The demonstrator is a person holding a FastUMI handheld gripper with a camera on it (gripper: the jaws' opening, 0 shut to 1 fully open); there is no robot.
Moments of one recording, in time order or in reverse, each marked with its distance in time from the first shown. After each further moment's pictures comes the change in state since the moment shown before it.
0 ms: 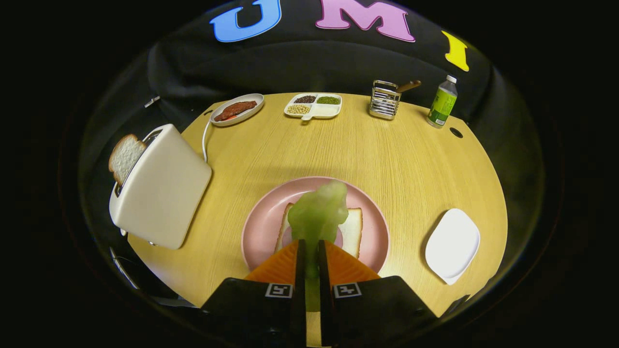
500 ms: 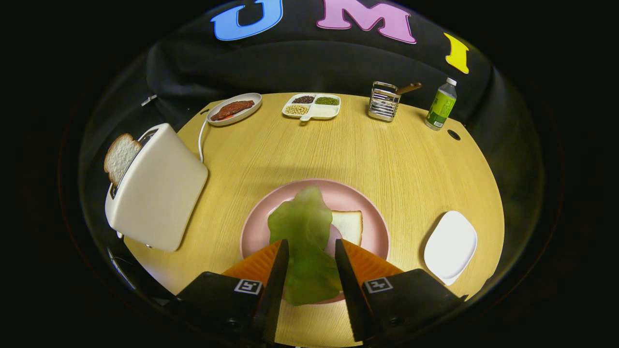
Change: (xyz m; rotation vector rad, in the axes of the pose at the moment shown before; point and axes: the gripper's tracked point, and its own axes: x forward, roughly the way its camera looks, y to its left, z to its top) arm 0.003 0.007 0.000 -0.014 -0.003 -0.019
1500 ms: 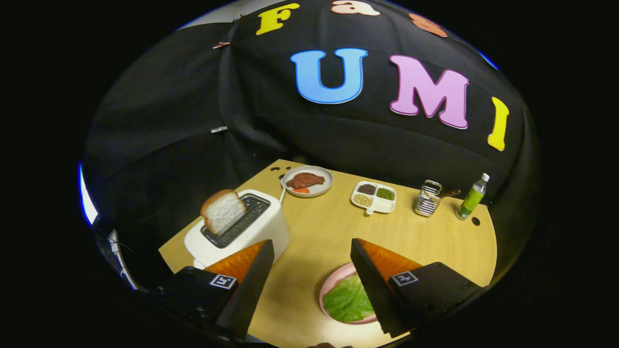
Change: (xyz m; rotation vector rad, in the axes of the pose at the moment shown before) arm -0.118 0.155 0.116 -0.230 -0.407 0.242
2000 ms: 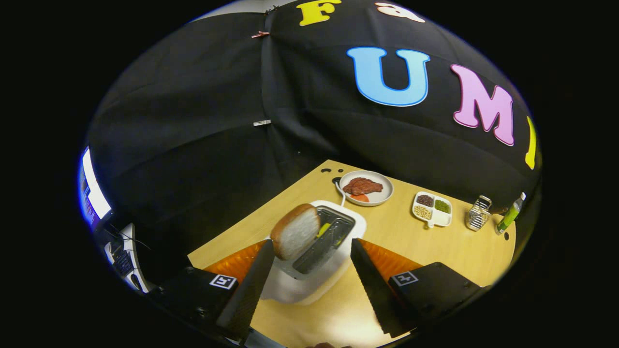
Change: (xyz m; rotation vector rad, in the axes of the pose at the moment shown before) arm 0.057 0.137 0.004 -0.061 0.032 0.172
